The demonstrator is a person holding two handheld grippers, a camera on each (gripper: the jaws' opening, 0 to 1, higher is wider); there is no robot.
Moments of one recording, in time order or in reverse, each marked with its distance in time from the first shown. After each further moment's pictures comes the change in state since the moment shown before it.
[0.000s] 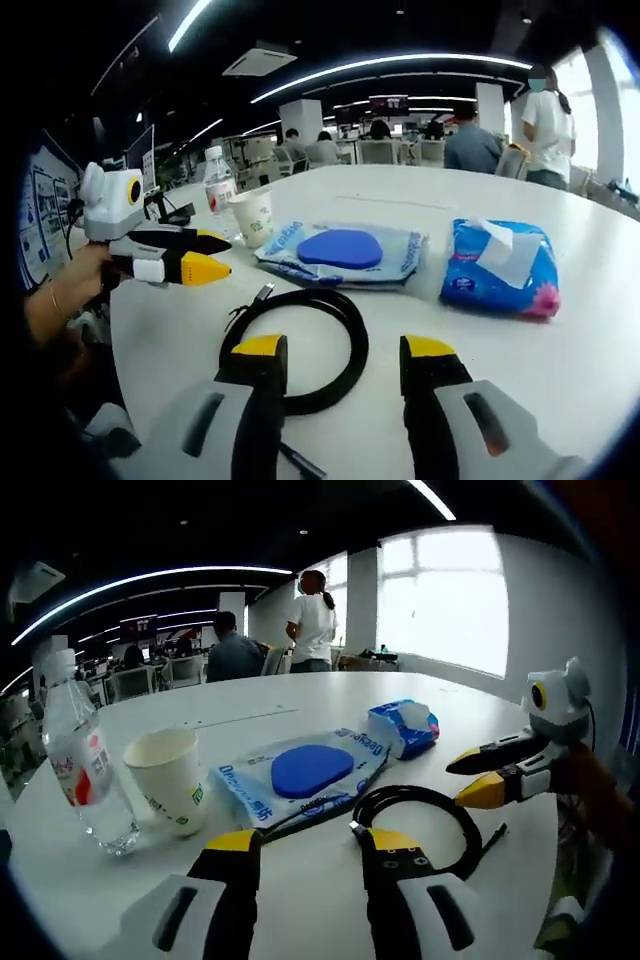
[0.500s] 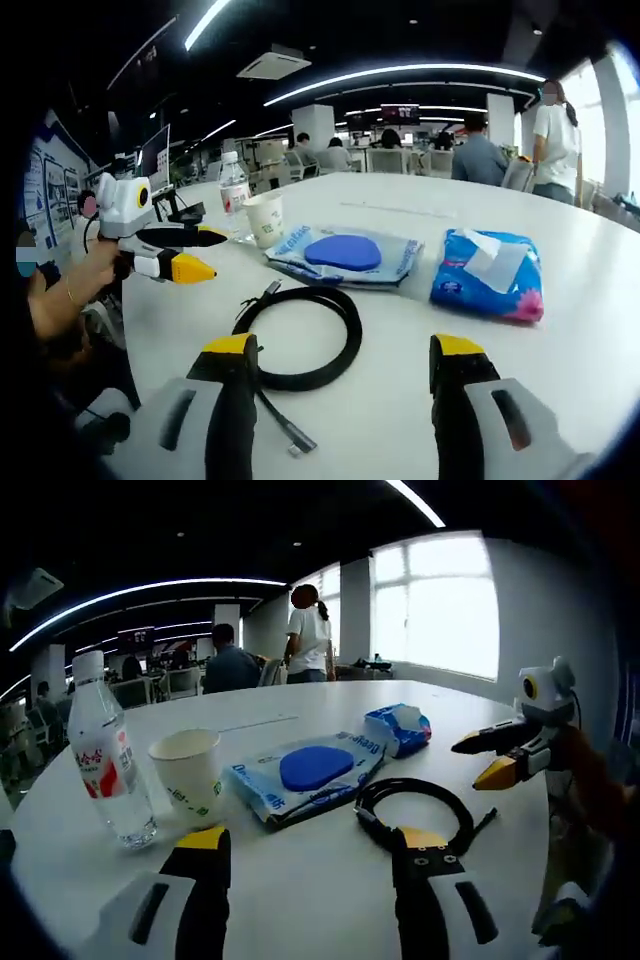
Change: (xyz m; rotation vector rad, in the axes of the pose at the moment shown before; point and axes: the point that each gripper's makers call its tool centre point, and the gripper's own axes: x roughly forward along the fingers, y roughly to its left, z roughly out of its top) left arm -0.029 0.008 -0.004 0.002 -0.069 -0.030; right arm -0.029 -0.004 0.000 -0.030 -0.025 0.039
